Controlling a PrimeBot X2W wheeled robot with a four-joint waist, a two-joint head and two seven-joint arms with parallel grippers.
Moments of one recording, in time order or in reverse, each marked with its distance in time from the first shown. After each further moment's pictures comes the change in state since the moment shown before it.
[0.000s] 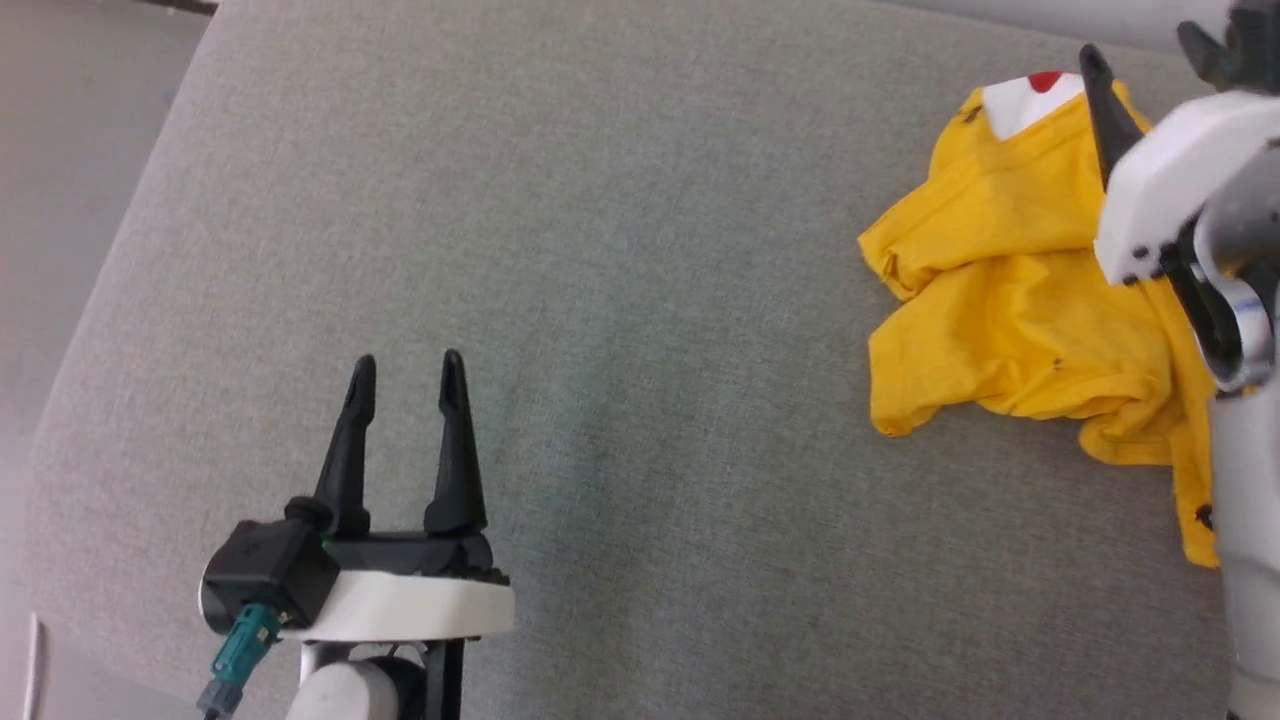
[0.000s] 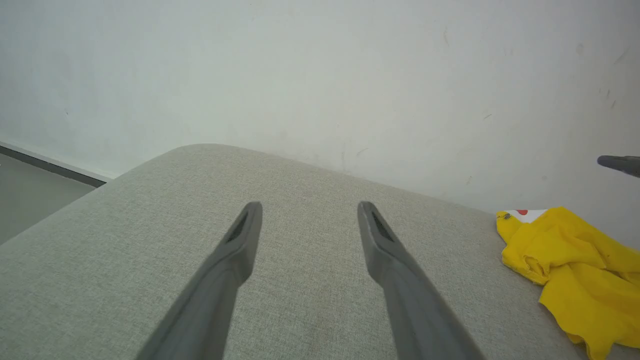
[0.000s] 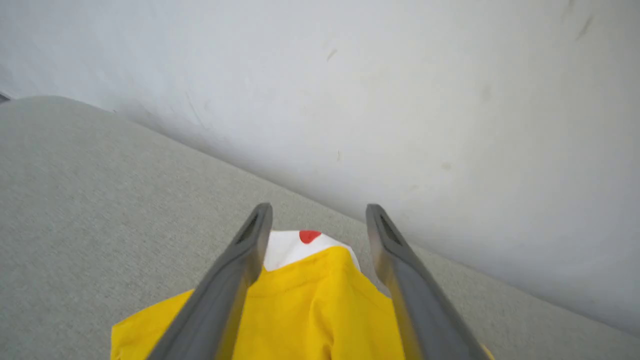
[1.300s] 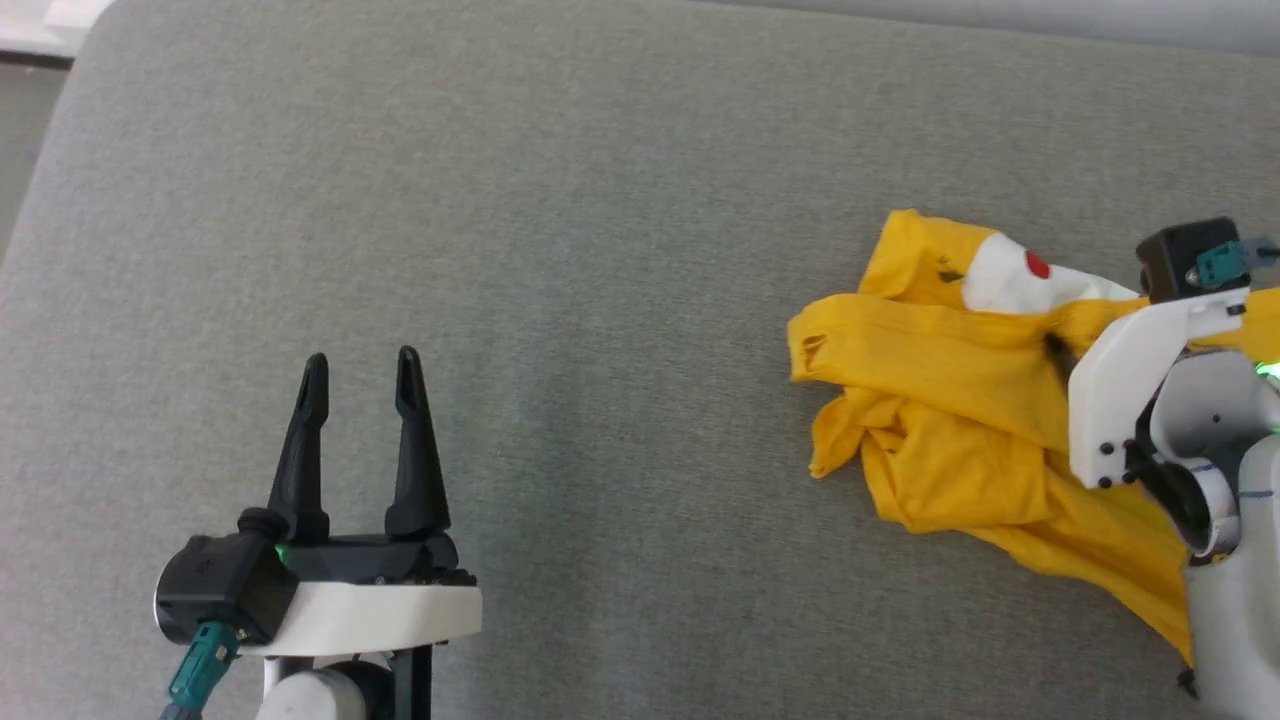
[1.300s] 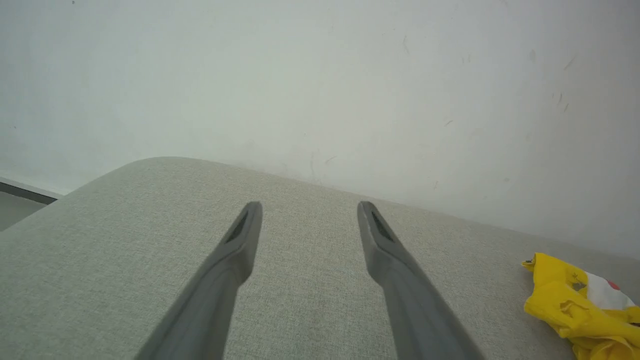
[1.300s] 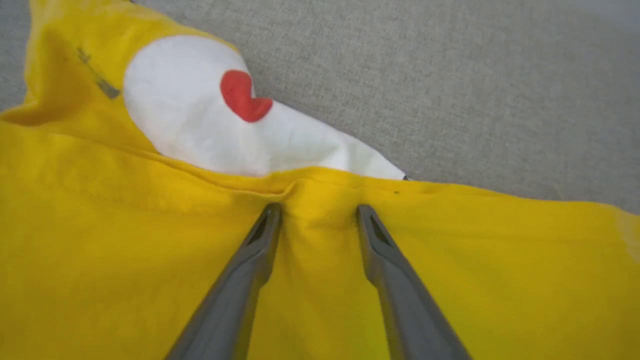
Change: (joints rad) left arm 0.032 0.000 0.059 -0.061 0.031 -0.014 0.000; right arm 0.314 0.020 -0.030 -0.132 0.059 0.000 0.381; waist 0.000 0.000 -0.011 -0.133
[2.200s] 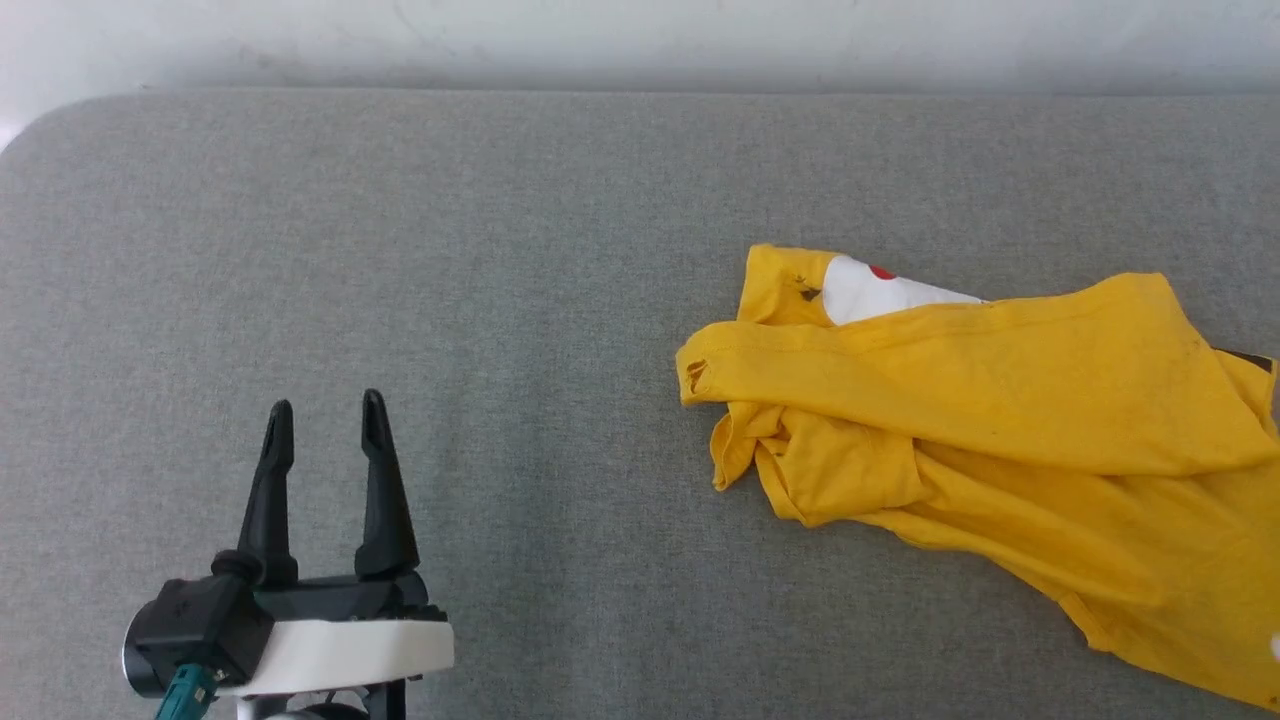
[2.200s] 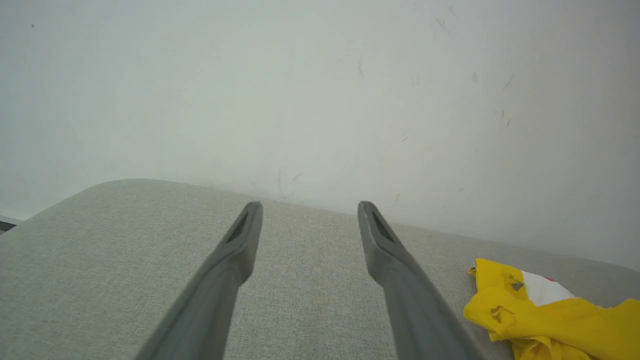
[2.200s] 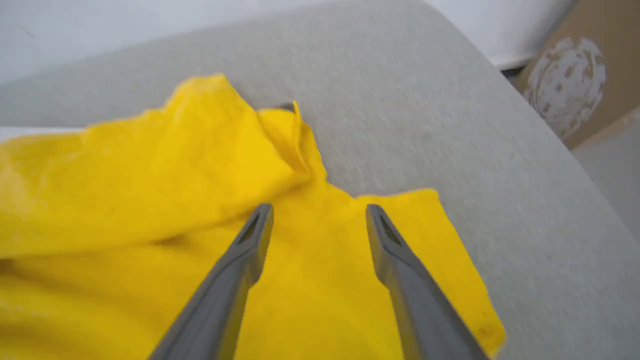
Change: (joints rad) left arm 0.076 0.000 0.046 -0.018 0.023 0.012 0.000; right arm 0.433 0.120 -0.493 -0.207 0.129 0.000 -0.339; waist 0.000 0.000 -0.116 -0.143
